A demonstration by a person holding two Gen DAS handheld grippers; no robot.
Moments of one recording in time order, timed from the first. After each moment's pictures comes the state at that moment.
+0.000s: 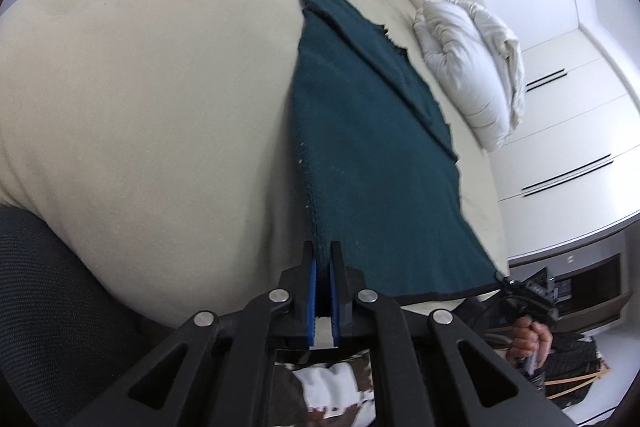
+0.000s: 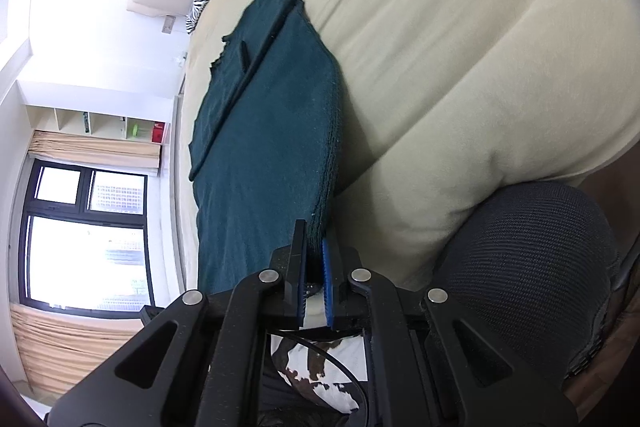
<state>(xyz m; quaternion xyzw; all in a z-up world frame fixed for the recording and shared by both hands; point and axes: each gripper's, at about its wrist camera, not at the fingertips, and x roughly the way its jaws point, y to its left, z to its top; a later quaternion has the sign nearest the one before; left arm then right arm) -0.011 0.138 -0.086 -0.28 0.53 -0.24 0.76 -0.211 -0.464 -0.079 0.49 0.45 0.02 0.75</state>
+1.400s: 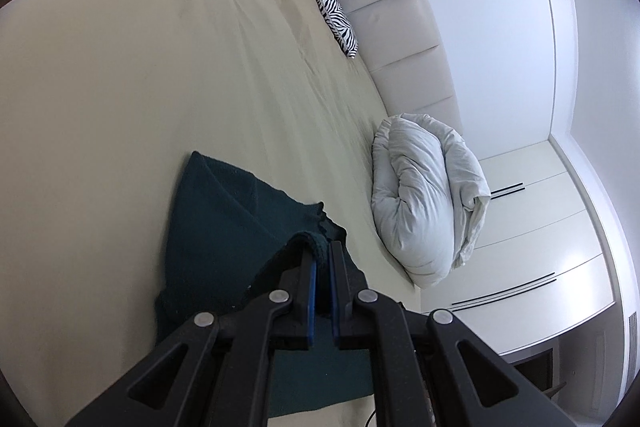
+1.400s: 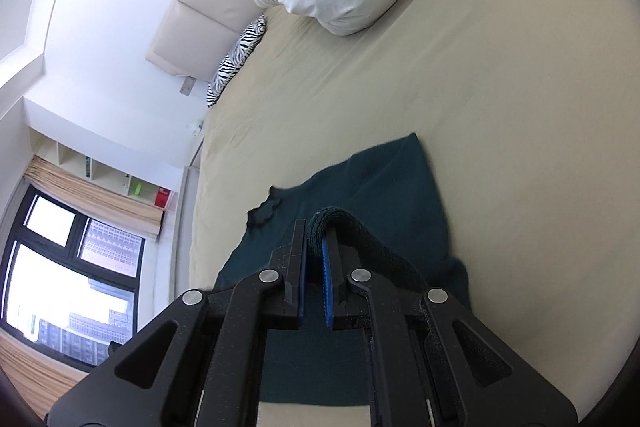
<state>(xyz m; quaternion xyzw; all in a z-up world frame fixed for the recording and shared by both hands) 0.315 0.090 -0.050 -0.44 0.43 -0.24 0.75 0.121 -0.523 -0.017 0.46 0.34 -0.04 0.82</state>
